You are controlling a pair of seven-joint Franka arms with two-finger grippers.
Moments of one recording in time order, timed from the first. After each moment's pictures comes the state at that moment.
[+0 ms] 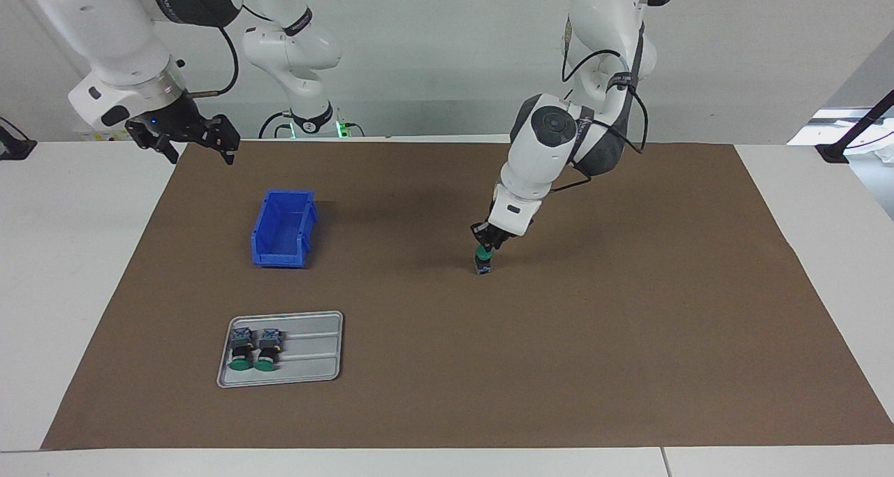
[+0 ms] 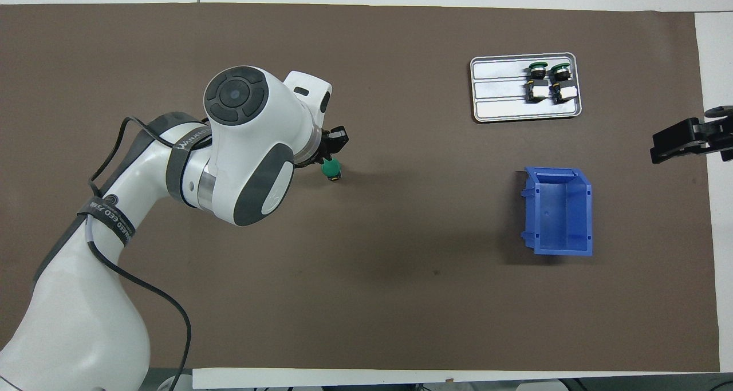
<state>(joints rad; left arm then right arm) -0.67 0.30 0.04 -1.76 -0.19 2.12 -0.81 -0.05 -0.01 0.02 -1.58 -0.06 1.43 -0.03</state>
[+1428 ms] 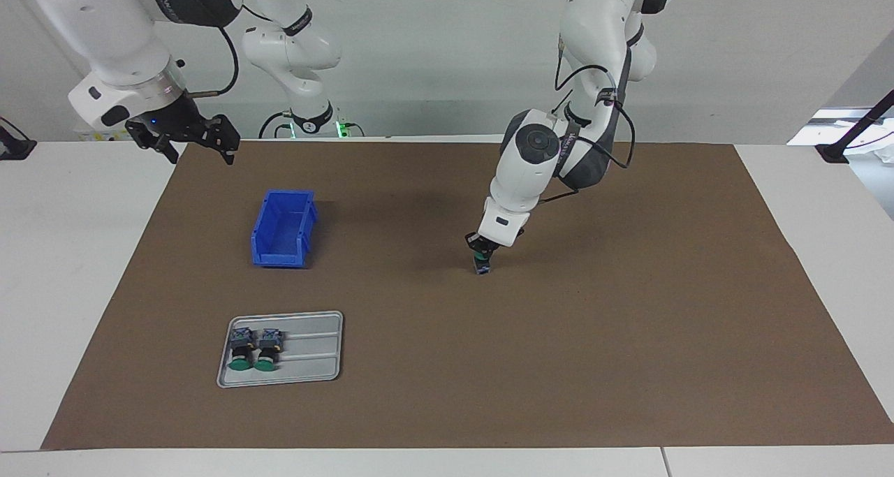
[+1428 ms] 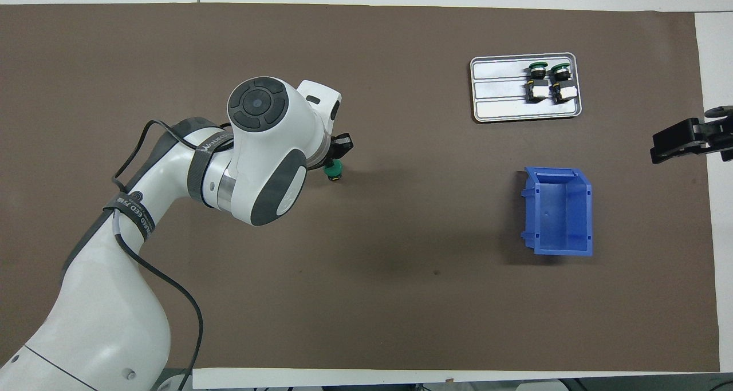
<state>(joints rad) -0.69 0.34 0.04 -1.78 -0.18 2.17 -0.81 -0.05 -0.01 0.02 -1.58 -0.06 1.43 -0.03</state>
